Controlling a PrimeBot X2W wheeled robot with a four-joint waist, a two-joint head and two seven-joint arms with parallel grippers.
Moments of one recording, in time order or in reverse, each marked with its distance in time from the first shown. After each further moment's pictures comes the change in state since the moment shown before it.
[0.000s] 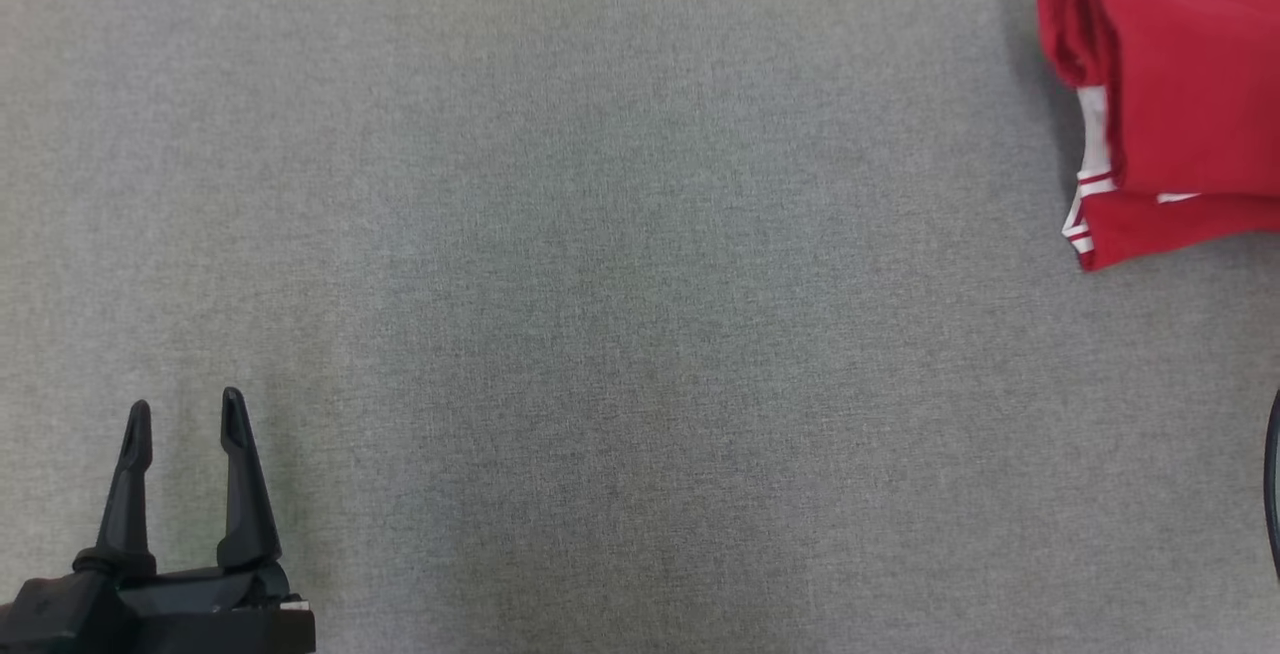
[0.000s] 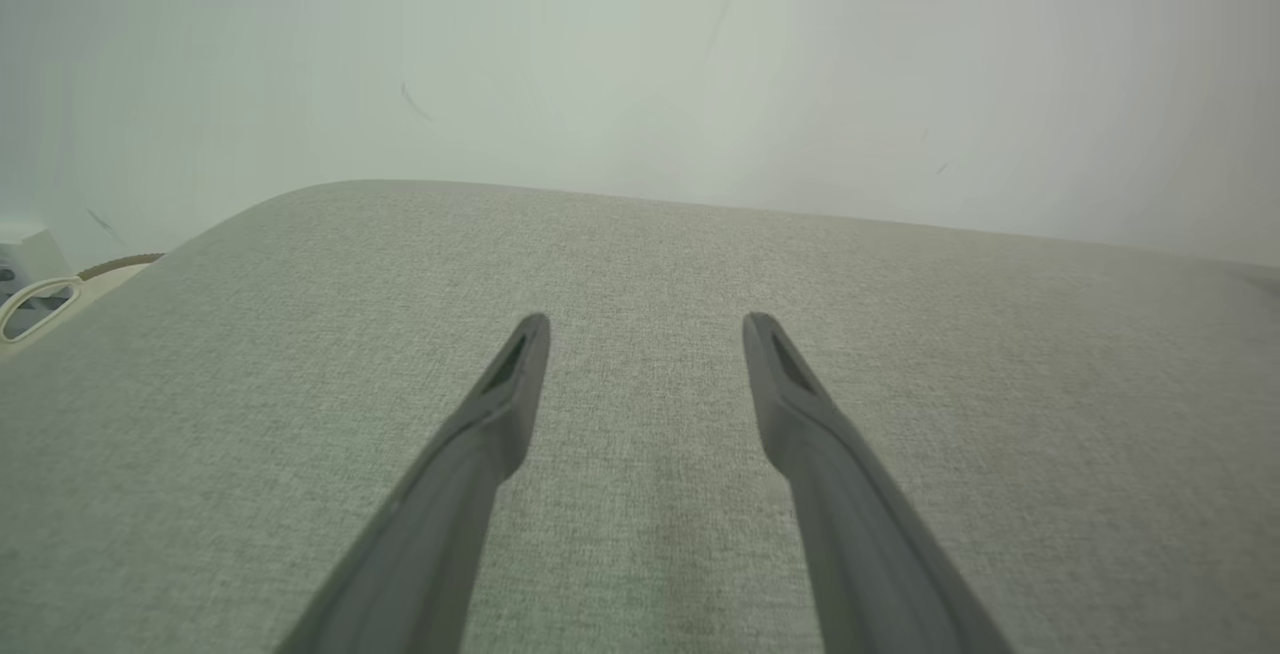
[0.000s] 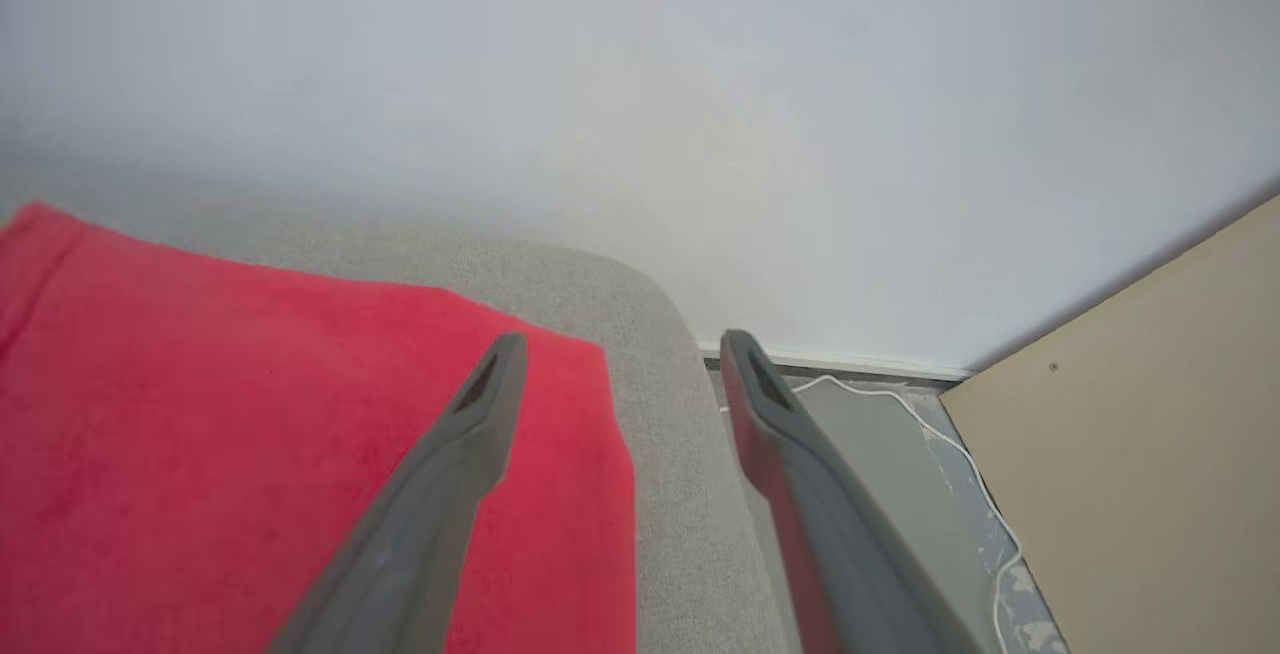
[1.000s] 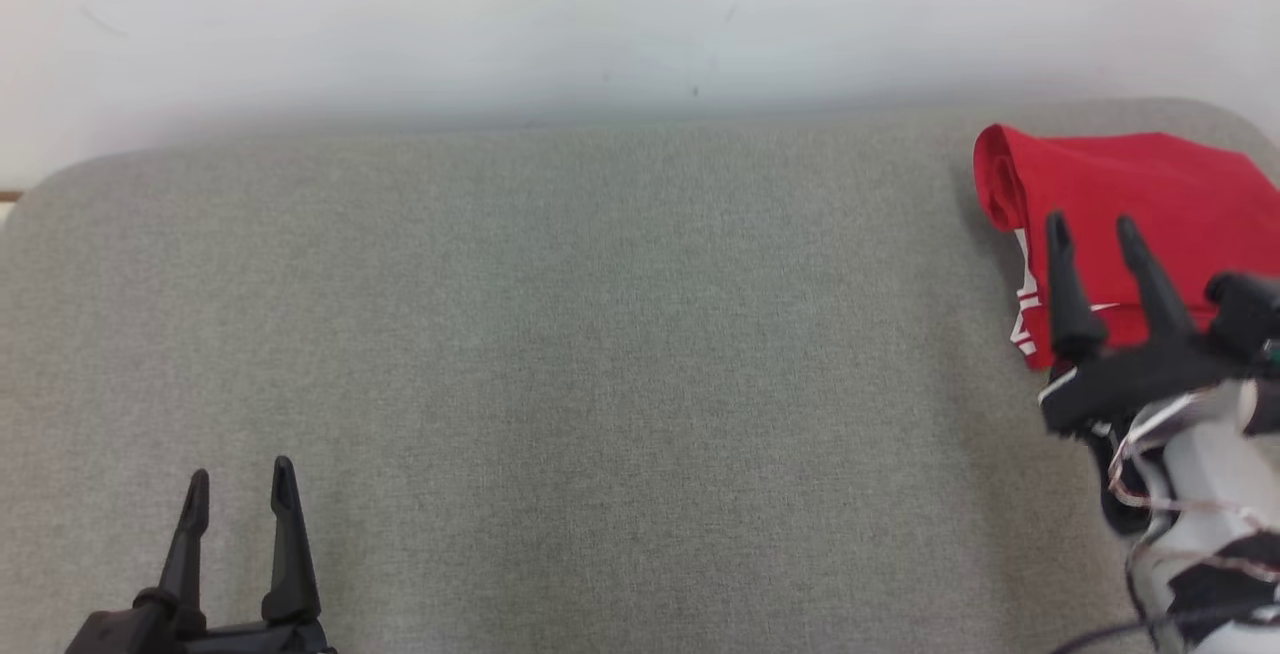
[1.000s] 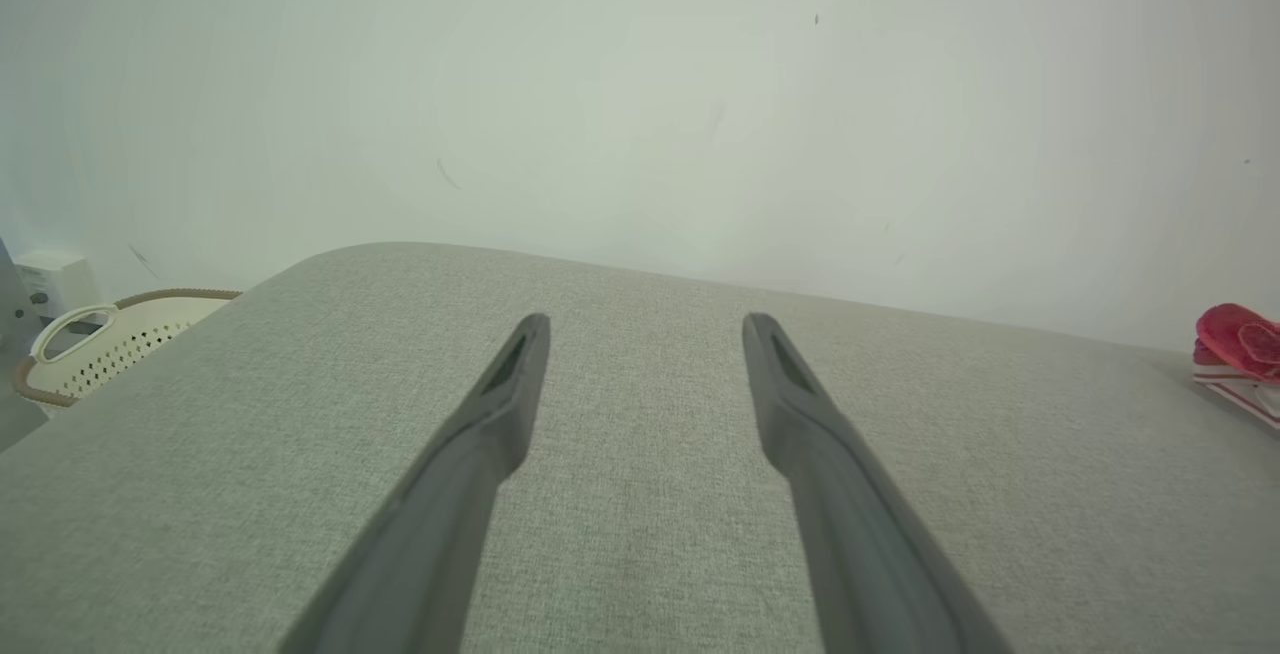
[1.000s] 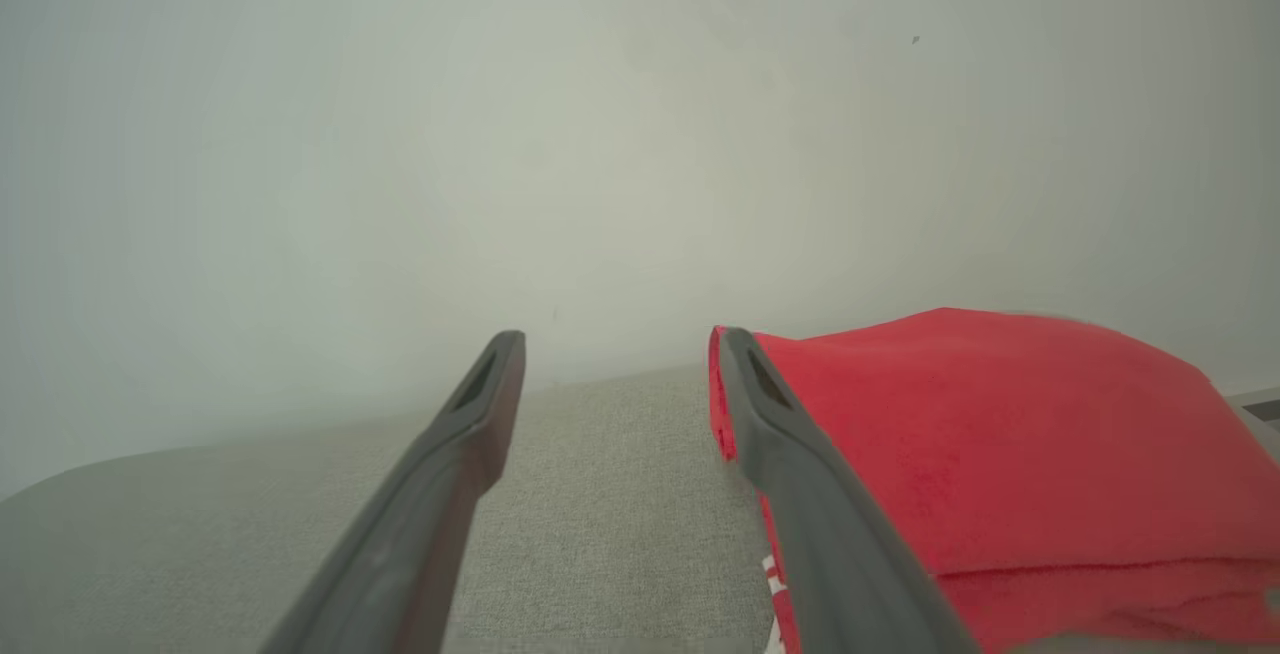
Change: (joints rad) left arm 0.042 -0.006 -0.041 0.119 -0.038 -0.005 0.000; right arm 0.705 0.463 -0.821 -0.560 -0.274 0.000 -0.166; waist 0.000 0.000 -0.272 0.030
